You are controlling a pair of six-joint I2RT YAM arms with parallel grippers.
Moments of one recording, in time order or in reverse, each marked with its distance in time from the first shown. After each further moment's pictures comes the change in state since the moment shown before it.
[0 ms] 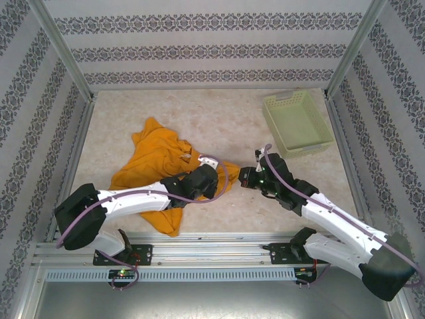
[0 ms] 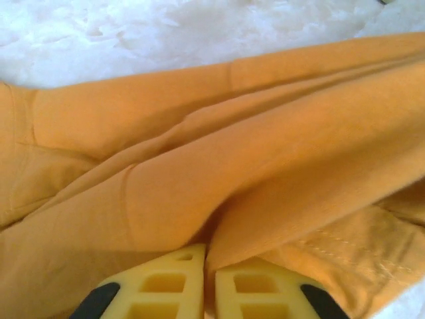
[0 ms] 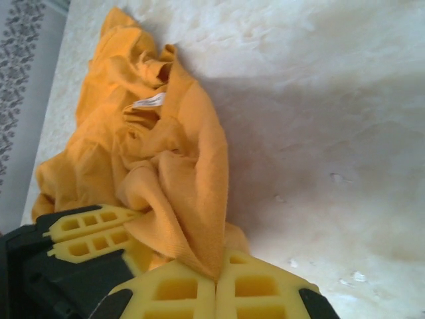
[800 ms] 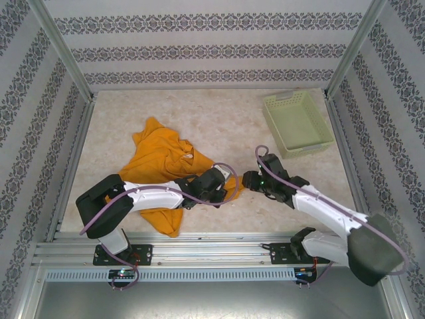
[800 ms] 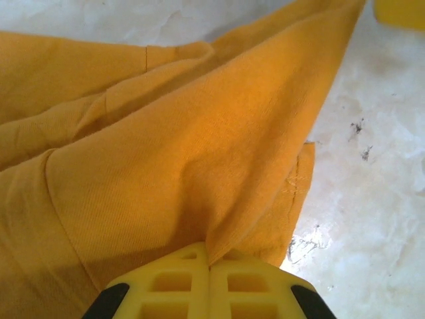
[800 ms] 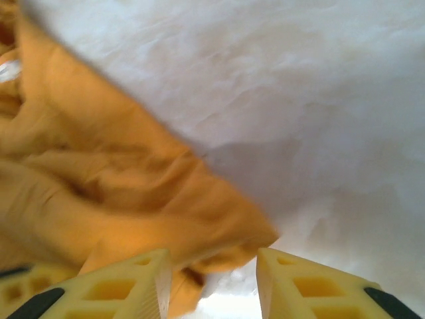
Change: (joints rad) left arm 0.001 0.186 0.028 0.079 0.238 0.058; right arm -0.055 0.137 -0.068 -0.014 0.047 -0.086
